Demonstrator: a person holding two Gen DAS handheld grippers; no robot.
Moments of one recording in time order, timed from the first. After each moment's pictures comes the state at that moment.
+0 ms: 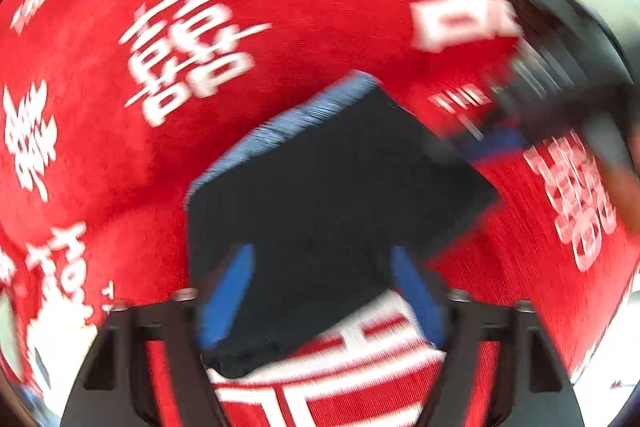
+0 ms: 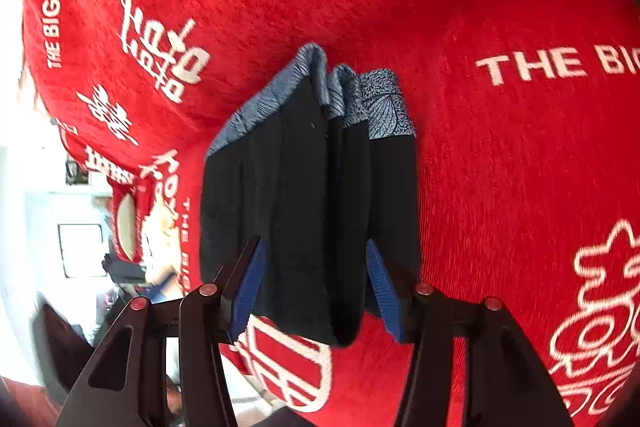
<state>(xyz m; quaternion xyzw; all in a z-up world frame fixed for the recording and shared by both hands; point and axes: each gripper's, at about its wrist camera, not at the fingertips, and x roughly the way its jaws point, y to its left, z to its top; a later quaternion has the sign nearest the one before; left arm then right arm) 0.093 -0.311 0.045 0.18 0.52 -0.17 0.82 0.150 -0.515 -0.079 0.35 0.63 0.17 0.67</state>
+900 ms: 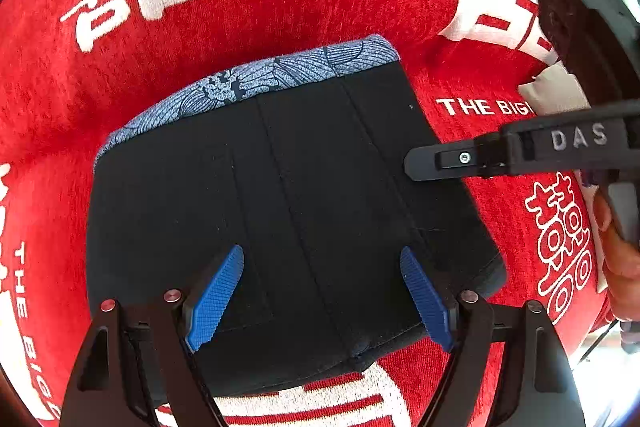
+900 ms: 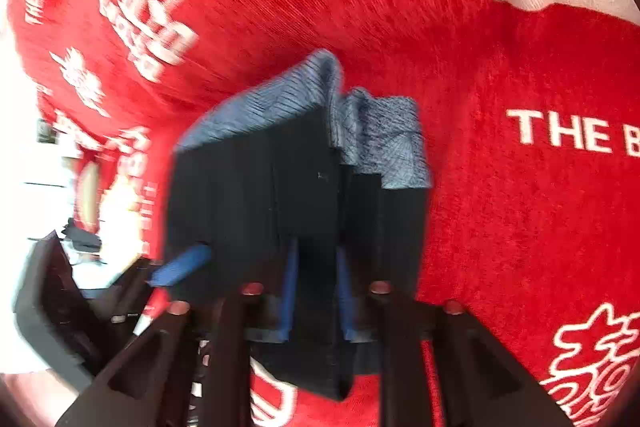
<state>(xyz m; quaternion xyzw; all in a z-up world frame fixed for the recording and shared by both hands) 0.119 -0.328 -0.016 0.07 0.60 -0.19 0.78 0.187 -0.486 -0.086 0.24 0.66 0.17 0.69</state>
